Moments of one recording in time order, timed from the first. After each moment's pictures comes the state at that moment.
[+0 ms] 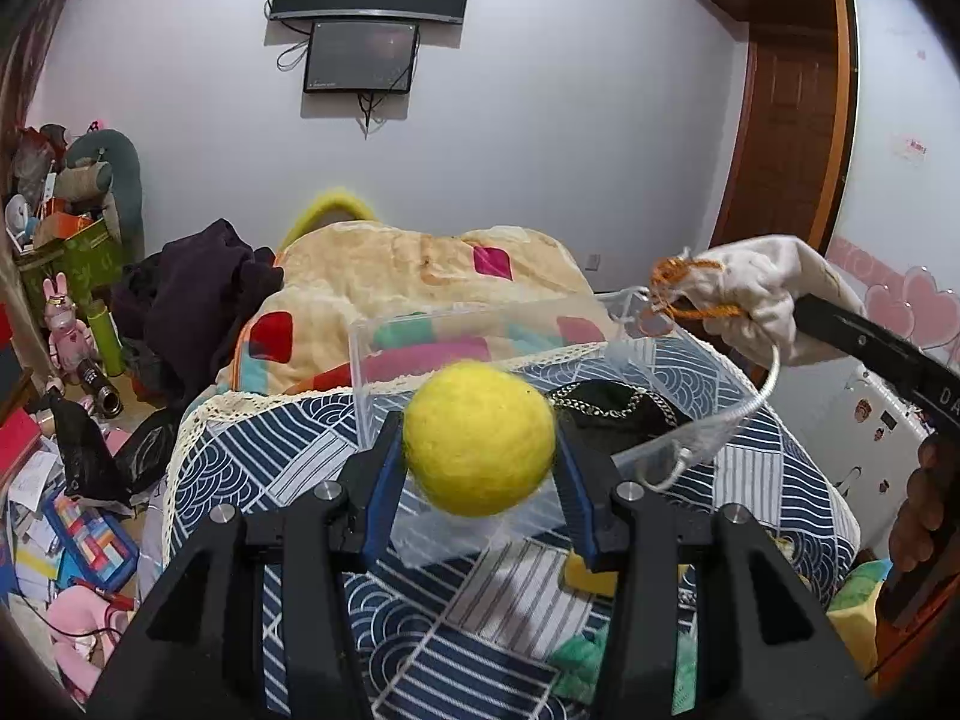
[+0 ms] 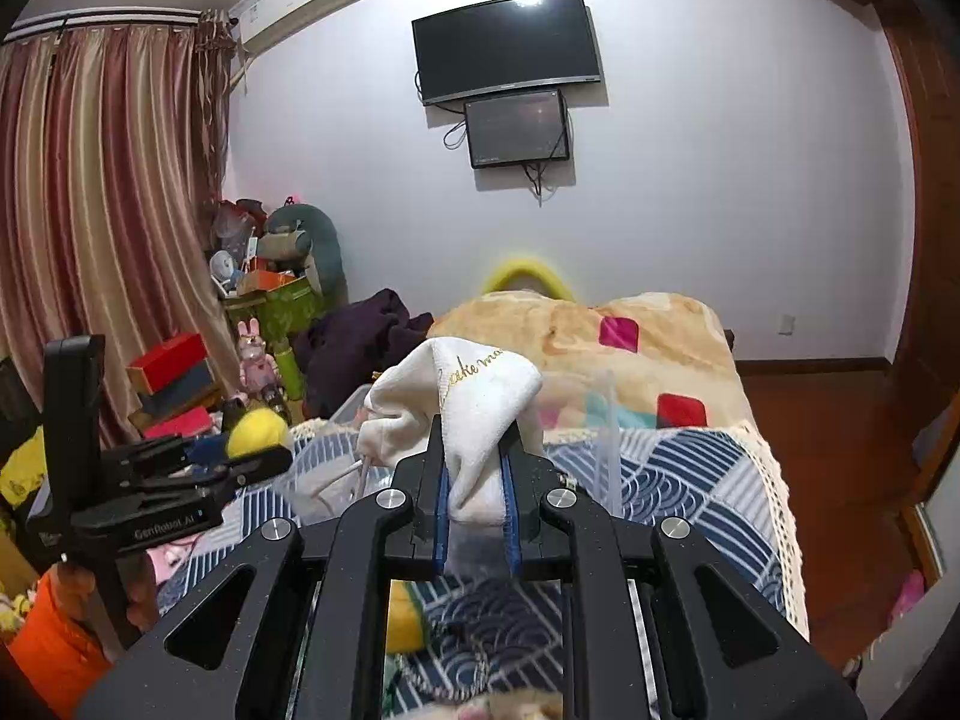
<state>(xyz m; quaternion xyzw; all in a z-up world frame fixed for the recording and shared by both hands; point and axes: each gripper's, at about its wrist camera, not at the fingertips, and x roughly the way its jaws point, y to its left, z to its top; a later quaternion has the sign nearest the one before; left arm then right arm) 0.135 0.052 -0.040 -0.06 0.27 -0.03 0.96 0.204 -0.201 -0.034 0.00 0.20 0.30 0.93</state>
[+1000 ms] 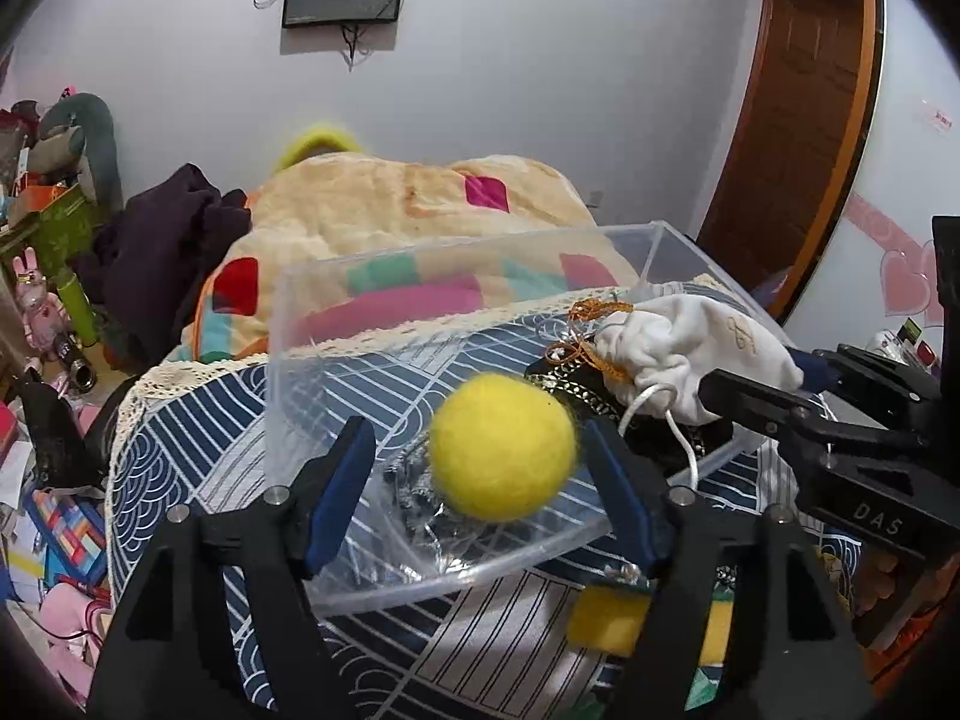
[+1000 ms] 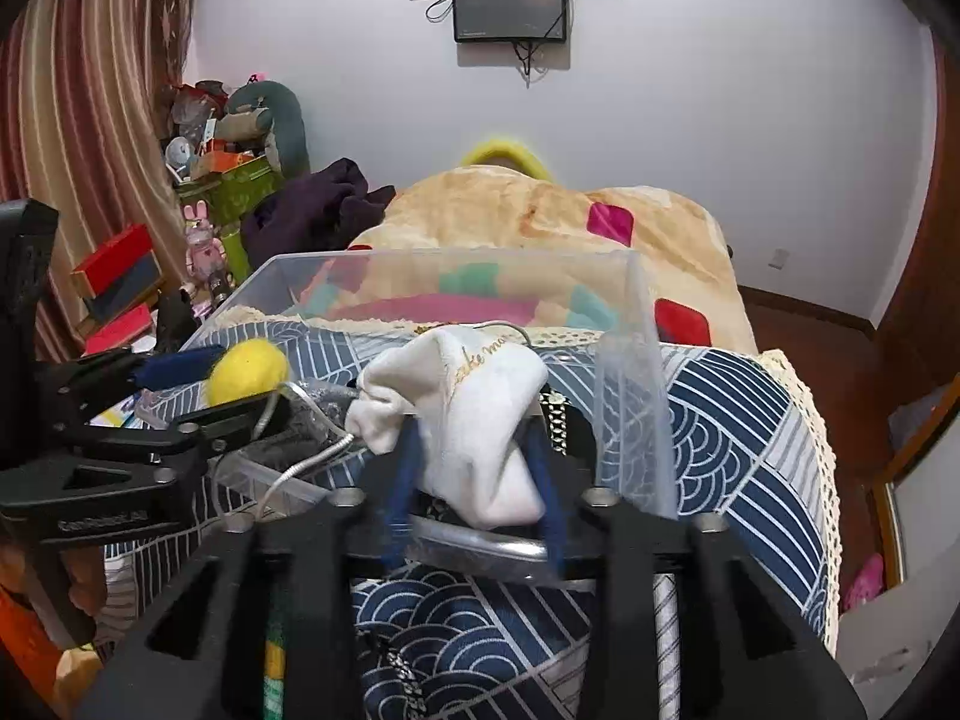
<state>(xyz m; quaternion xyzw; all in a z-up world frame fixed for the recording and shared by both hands) 0.195 0.035 -0.075 -0.05 0.35 -0.04 0.94 0.251 -0.174 -0.083 -0.08 0.32 0.27 0.91</state>
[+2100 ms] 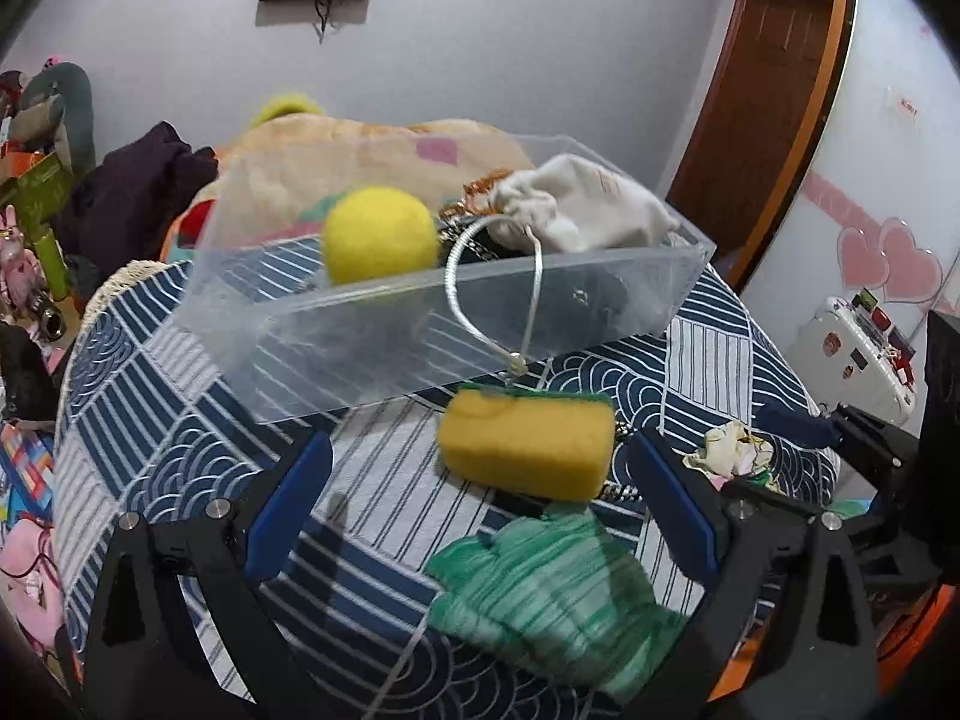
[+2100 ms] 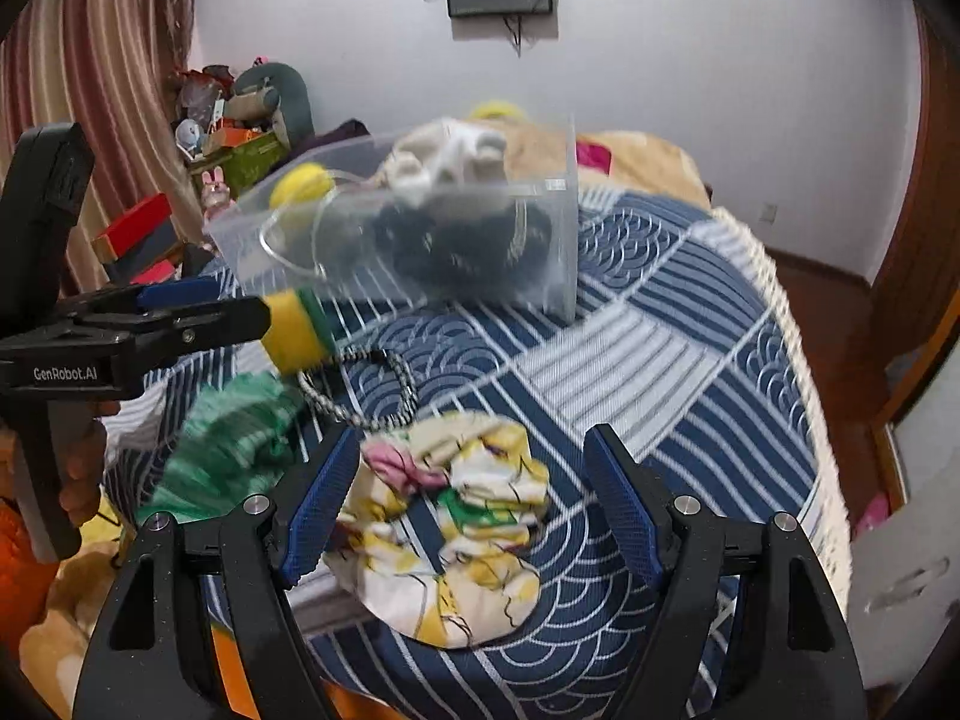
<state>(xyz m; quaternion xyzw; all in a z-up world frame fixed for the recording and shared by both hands) 0.128 -0.005 -0.106 -0.07 0.37 -0.09 0.92 0.180 -0.235 -0.134 -0.07 0.36 0.28 0.89</state>
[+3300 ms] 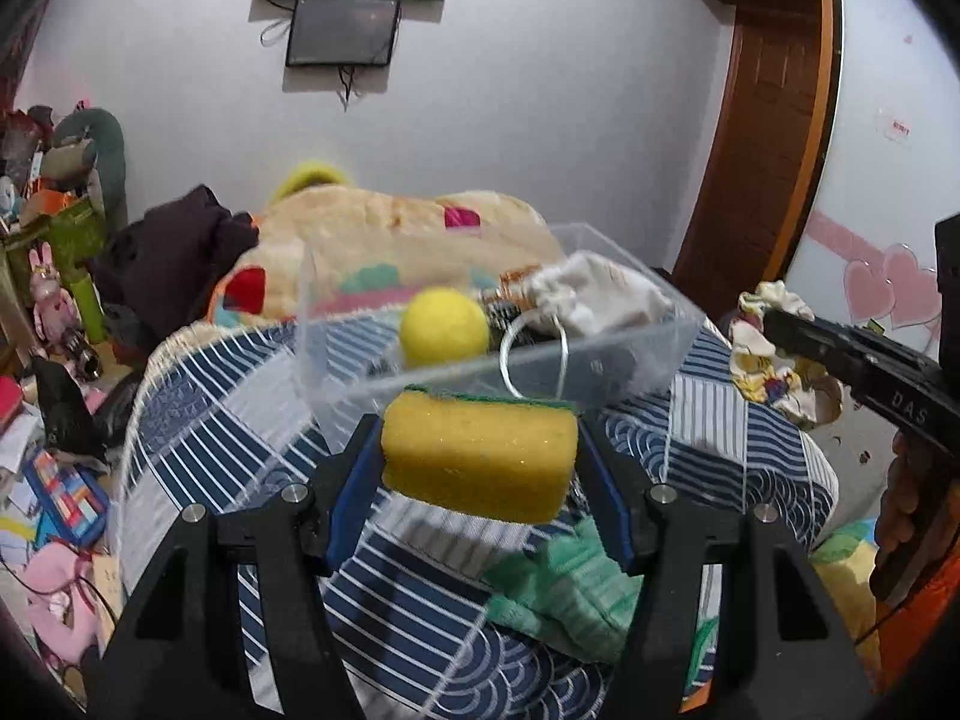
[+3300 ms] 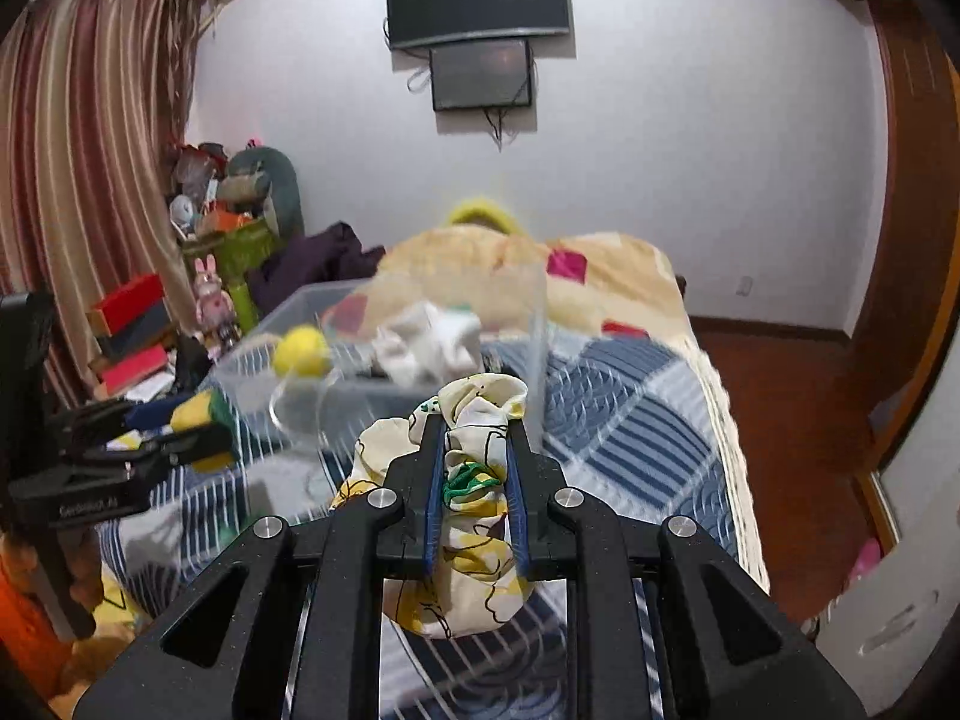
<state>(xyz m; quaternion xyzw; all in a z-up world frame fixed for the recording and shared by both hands) 0.094 0.020 -0.065 -0.06 0.29 -0.05 0.95 0.180 -0.233 -0.052 -0.04 0.24 0.26 0.93</state>
